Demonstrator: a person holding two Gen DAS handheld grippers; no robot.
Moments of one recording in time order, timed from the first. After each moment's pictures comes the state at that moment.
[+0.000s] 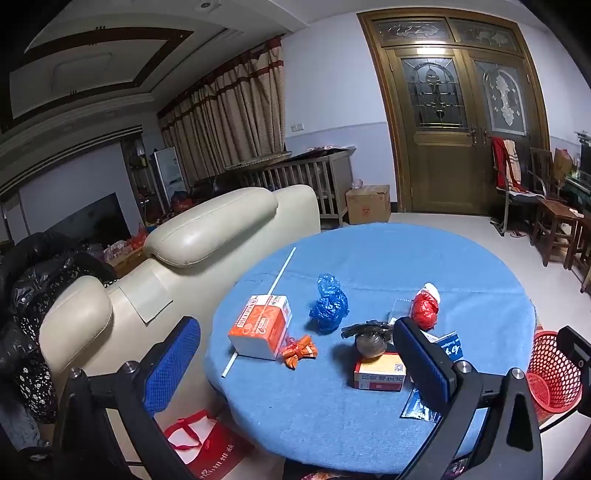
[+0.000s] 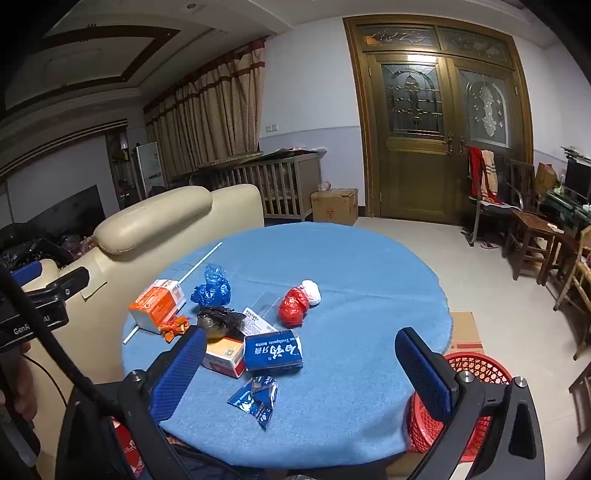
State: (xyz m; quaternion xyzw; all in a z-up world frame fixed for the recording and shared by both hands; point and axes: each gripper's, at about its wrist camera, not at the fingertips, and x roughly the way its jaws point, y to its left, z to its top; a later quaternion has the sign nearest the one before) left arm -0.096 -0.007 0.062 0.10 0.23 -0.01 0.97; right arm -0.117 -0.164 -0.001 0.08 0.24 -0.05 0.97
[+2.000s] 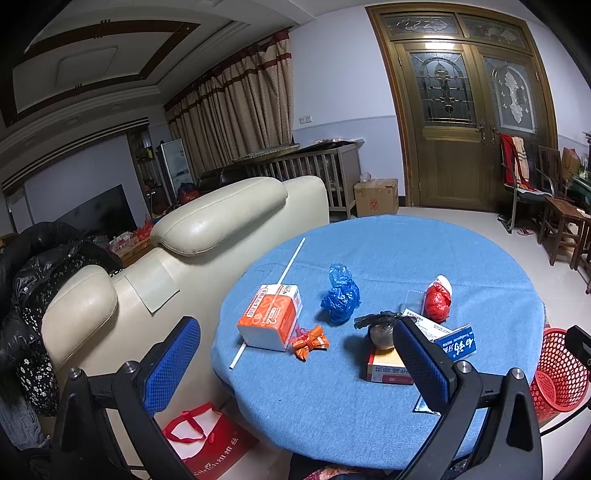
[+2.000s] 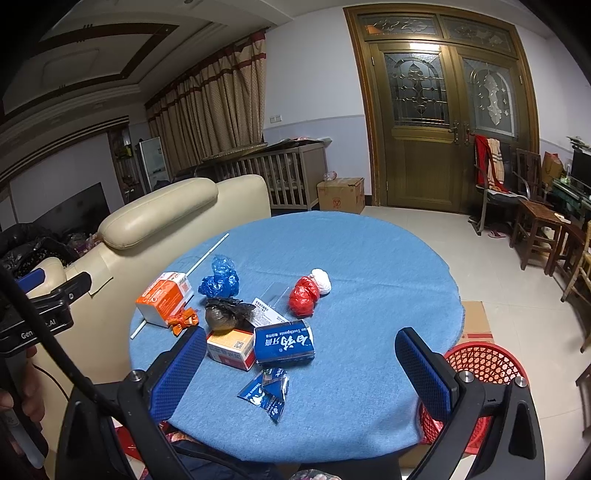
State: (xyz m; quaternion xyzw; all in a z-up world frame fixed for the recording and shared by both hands) left arm -0.090 0.006 0.052 0.10 0.24 0.00 0.97; right arm -0.108 -0.159 -0.015 0.08 0.26 -0.04 0.96
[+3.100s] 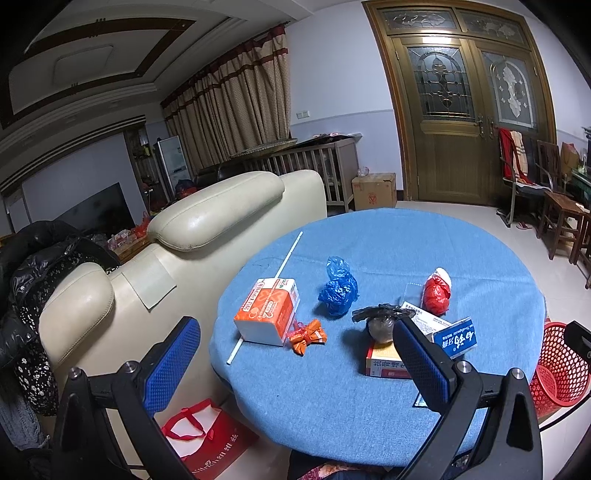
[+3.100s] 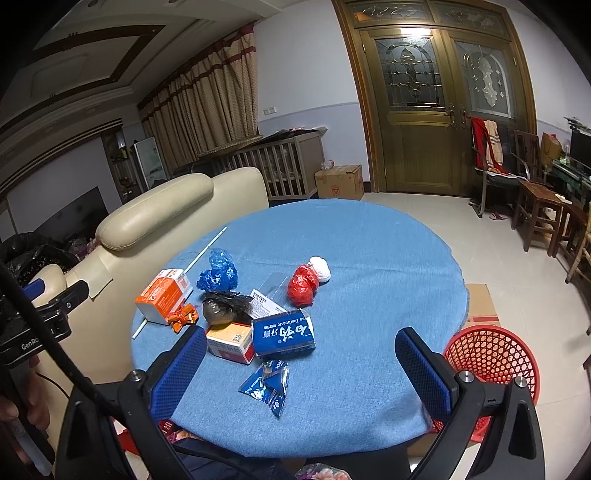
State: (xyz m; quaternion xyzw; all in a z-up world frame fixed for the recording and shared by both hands) left arm -0.089 0.005 0.045 0.10 0.25 0.00 0.96; right arm -0.100 -0.167 -0.025 0.09 0.29 -0.05 0.95
